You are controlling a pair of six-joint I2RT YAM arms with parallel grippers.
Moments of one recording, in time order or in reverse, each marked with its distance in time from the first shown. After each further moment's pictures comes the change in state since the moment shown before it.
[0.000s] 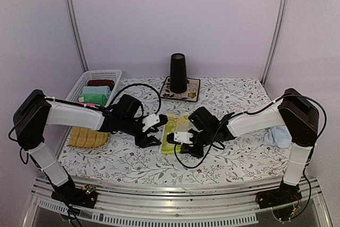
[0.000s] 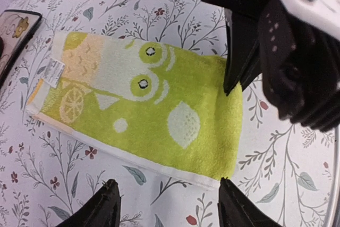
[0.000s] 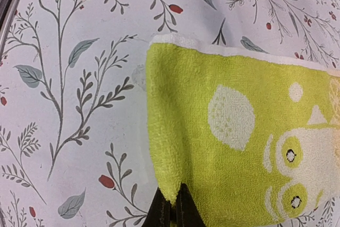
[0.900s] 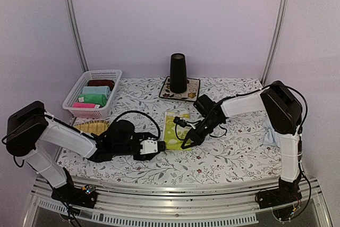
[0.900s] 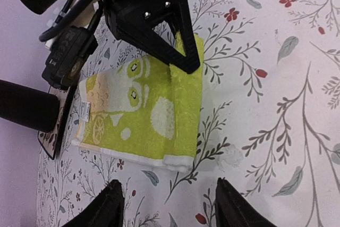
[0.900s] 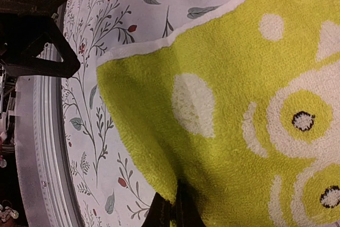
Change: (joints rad) left arm -0.190 -0.126 -0.398 0.567 -0.340 0.298; right arm -0.219 0.240 0.303 -0.344 -0.504 0.333
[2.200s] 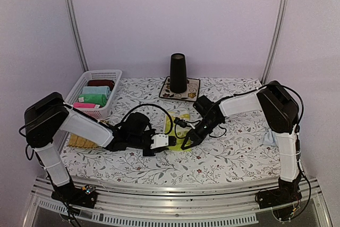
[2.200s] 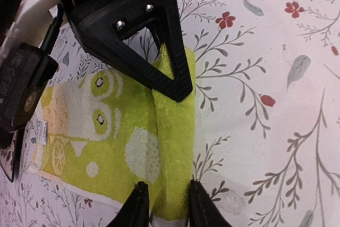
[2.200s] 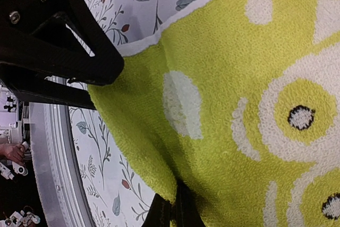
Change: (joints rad) left arm 0.036 0.222 0.224 -0.132 0.135 -0.029; right arm -0.016 0.047 0.043 -0.055 -0.053 0.060
